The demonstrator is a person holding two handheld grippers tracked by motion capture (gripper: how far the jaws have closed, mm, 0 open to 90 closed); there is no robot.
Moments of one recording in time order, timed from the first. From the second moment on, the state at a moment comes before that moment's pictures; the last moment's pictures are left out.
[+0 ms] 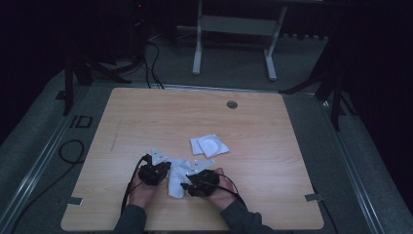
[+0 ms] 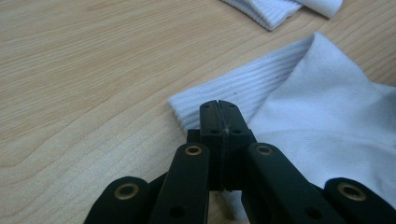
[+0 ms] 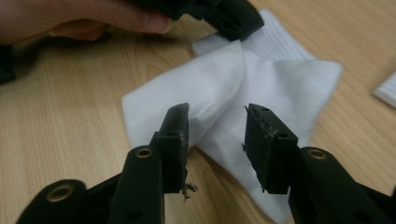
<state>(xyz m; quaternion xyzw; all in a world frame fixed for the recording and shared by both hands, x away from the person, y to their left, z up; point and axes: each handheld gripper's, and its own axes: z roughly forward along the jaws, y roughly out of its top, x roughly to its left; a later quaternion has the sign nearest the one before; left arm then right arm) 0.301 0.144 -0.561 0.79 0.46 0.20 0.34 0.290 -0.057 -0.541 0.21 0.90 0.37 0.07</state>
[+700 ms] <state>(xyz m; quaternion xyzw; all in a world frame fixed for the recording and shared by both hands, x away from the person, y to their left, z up) 0.300 0.144 -0.561 0.79 0.46 0.20 0.34 0.286 -0.044 -0.545 0.21 0.90 0.37 0.05</state>
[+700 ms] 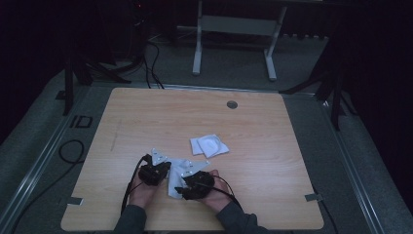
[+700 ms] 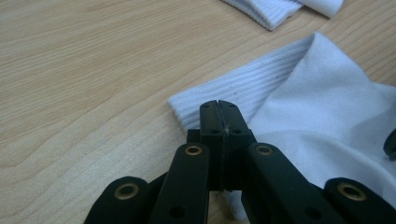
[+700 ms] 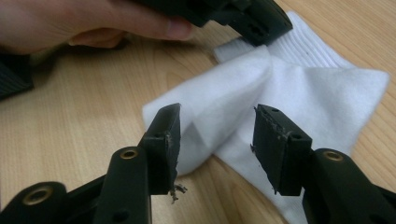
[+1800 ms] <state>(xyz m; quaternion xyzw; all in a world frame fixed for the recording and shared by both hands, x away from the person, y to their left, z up) 0.300 0.144 -0.561 0.79 0.46 0.20 0.34 0.291 -0.110 -0.528 0.28 0.88 0.37 0.11</state>
